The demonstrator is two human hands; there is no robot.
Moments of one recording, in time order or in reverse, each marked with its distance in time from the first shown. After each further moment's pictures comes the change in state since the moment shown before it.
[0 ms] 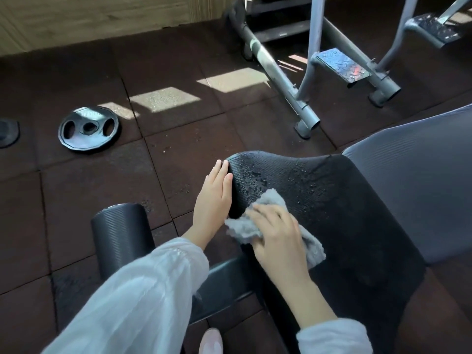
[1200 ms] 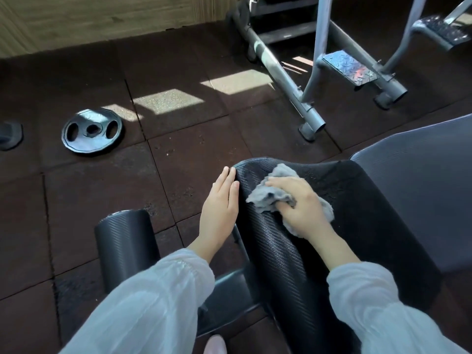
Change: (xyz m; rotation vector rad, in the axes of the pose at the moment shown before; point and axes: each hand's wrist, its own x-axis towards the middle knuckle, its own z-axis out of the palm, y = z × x) left_hand -0.002 -0.001 -0.003 -0.068 0.007 0.001; right_hand 0.073 0.053 -0.003 0.364 -0.046 -0.035
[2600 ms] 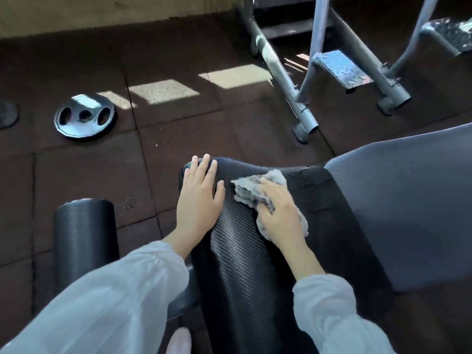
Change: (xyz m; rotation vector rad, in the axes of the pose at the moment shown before) left_hand 0.008 0.041 0.053 0.429 0.142 0.105; right_hand -0.017 0.055 -0.031 0.068 0.033 0.181
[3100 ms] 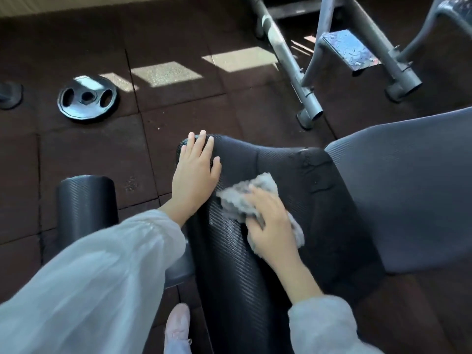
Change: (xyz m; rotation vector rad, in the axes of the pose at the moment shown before) left_hand 0.004 0.007 -0.006 0.112 -0.056 -0.016; right_hand -0.060 -0.012 -0.007 0.022 -0.067 -0.052
